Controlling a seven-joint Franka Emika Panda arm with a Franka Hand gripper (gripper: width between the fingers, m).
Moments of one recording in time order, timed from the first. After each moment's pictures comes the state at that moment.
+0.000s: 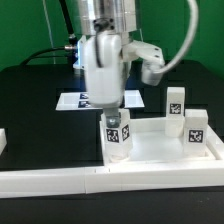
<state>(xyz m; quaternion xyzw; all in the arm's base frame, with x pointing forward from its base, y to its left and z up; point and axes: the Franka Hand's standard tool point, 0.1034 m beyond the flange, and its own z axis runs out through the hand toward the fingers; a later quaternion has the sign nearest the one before) 0.611 -0.001 0.090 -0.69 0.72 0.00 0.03</state>
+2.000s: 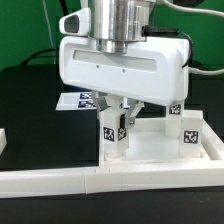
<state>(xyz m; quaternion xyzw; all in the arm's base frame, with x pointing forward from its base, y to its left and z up) 0.617 -0.006 0.080 -0.92 0.39 -0.08 -0.02</state>
